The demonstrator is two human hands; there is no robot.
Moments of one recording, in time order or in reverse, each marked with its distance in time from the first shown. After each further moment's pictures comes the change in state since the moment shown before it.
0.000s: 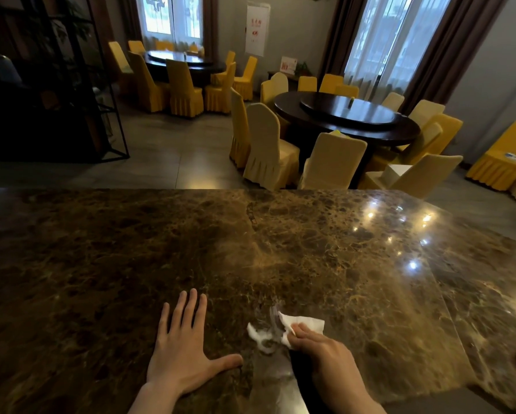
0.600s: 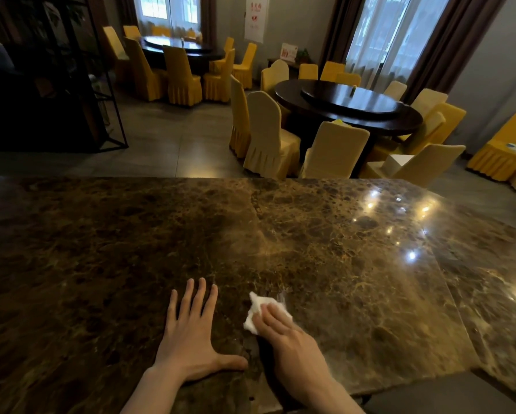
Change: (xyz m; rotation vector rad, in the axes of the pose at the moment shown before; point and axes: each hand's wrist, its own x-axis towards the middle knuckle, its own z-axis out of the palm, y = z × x) left_hand -0.003 -0.008 -0.007 -0.042 -0.091 0.098; right_hand 0.020 -0.054 0.042 -0.100 -0.164 -0.144
